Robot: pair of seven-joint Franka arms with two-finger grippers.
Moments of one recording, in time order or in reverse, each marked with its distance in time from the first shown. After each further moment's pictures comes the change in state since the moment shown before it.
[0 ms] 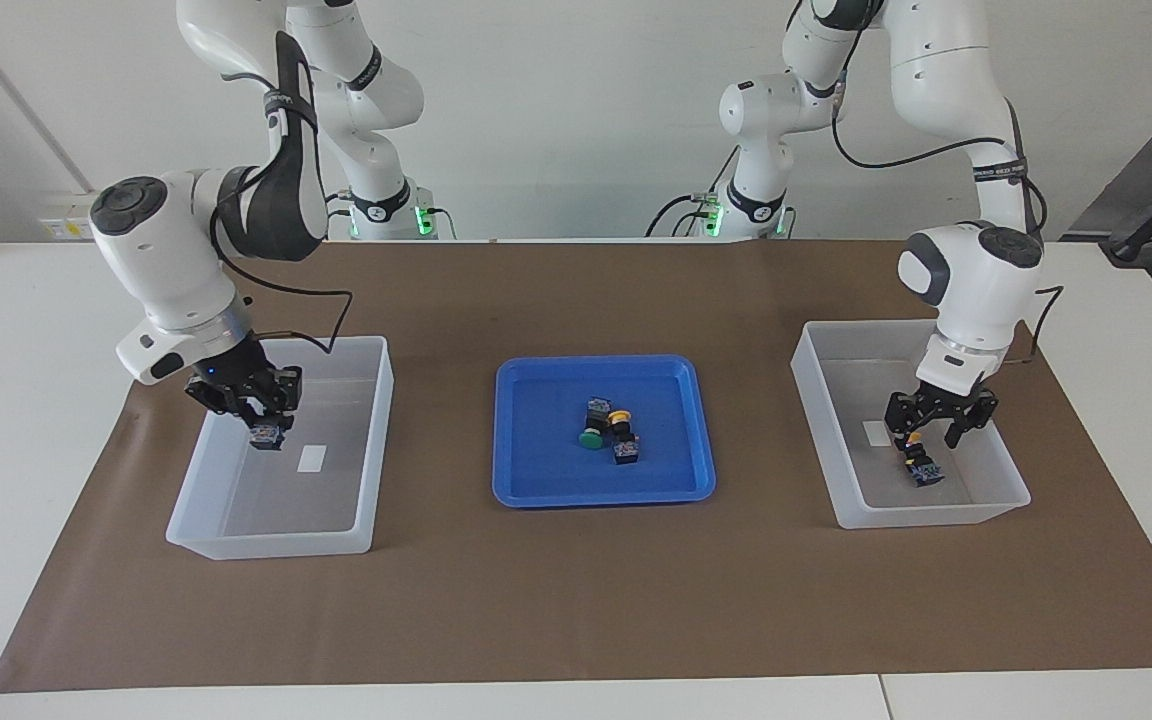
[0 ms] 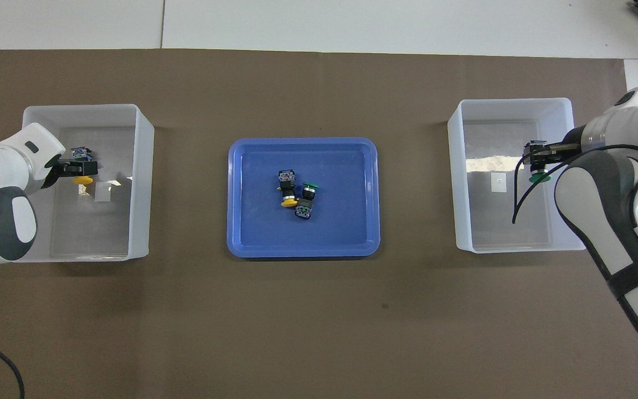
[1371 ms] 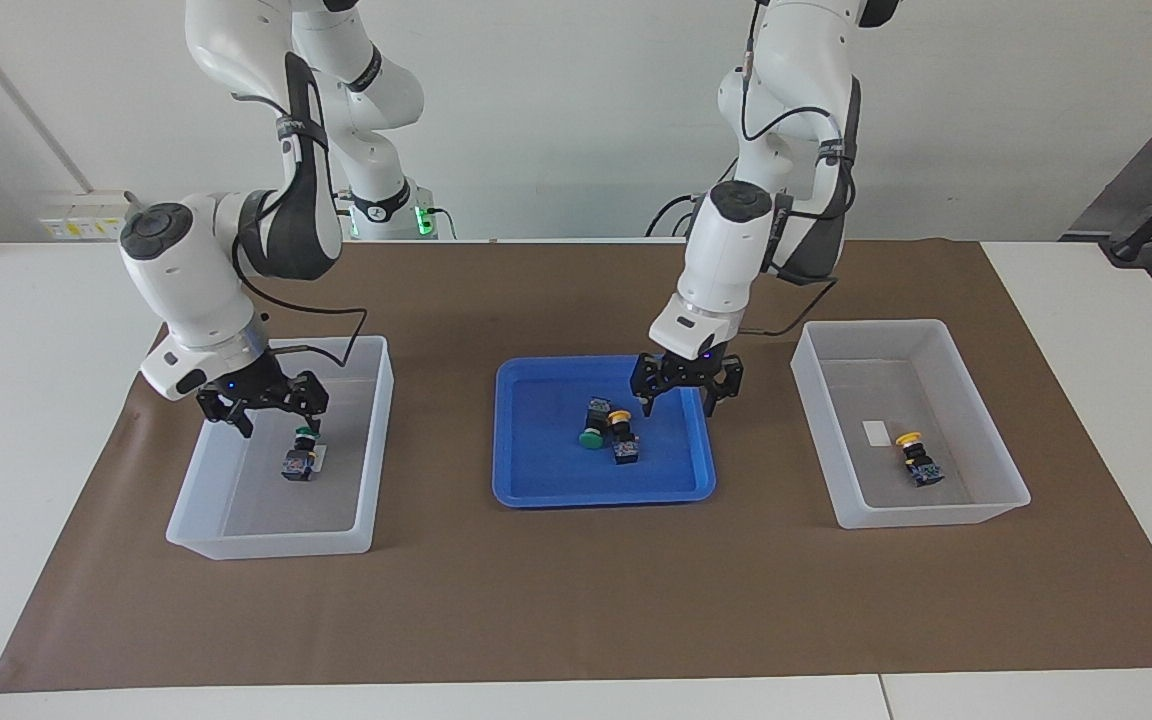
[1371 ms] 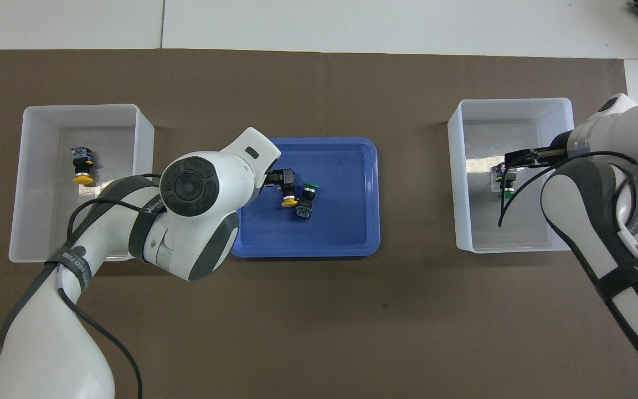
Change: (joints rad) left arm -0.611 0.066 -0.021 0.166 0.000 -0.130 -0.725; right arm 0.017 -0.028 0.015 0.003 0.000 -0.039 0.001
